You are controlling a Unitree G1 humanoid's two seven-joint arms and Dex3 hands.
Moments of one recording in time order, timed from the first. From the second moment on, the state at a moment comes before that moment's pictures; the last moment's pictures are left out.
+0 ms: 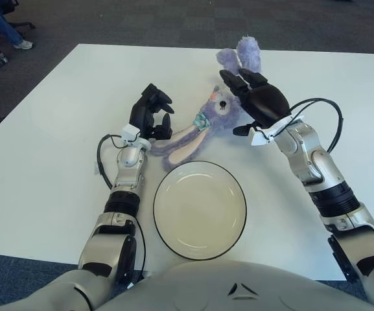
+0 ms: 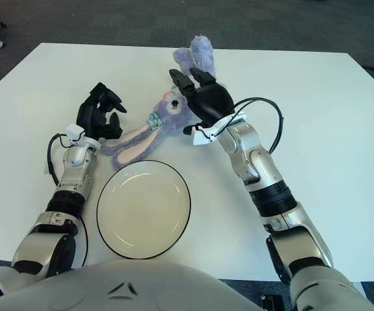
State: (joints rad) left arm -0.34 0.03 0.06 0.56 -0.07 -0.62 -0.14; right arm -0.42 -0.42 0.32 -0.06 -0.87 -0.10 0.19
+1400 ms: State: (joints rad) left arm -0.35 0.02 0.06 0.56 -0.07 -0.65 -0.14; right arm -0.57 -0.42 0.40 0.10 -0.85 -0.05 0.44
